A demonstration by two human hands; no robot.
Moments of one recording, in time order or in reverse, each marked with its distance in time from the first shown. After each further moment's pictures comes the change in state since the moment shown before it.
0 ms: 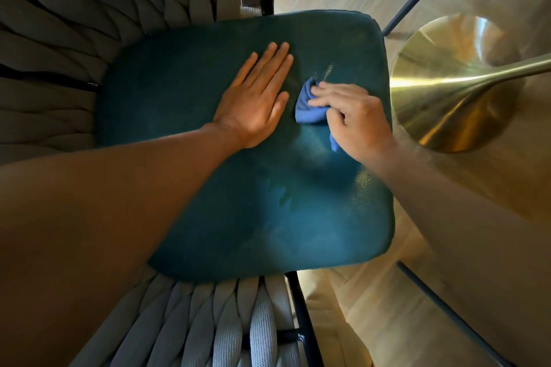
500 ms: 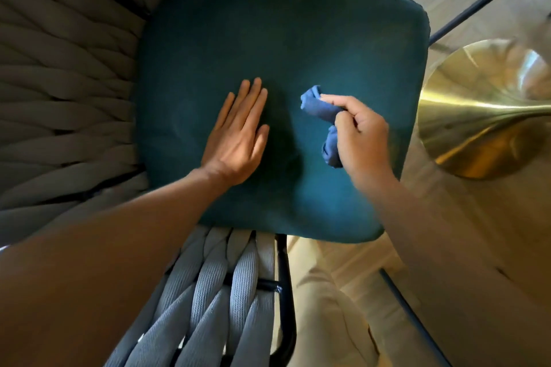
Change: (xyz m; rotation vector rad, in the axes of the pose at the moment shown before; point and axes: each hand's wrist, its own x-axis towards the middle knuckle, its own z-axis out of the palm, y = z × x) left_hand -0.145 0.054 0.007 -0.175 0.128 -0.406; right_hand -0.041 -0.088 -0.016 0.570 -0.104 0.621
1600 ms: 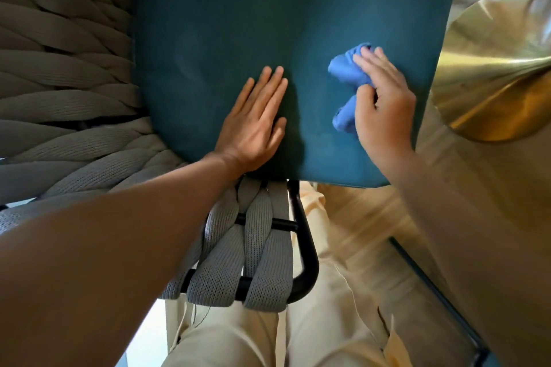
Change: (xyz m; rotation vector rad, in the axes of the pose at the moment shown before) left_hand -0.081 0.013 0.038 0.087 0.027 0.147; right_hand -0.045 0.077 -0.005 -0.447 0.192 -0.459
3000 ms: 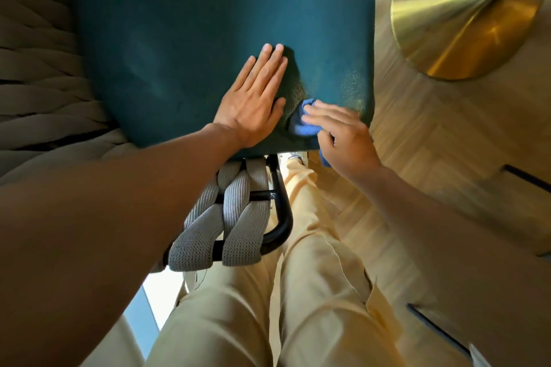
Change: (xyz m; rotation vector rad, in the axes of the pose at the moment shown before) left_hand 0.029 0.044 0.008 0.135 -0.220 0.247; right_hand -0.119 0.041 -0.018 -0.016 -0.132 -0.180
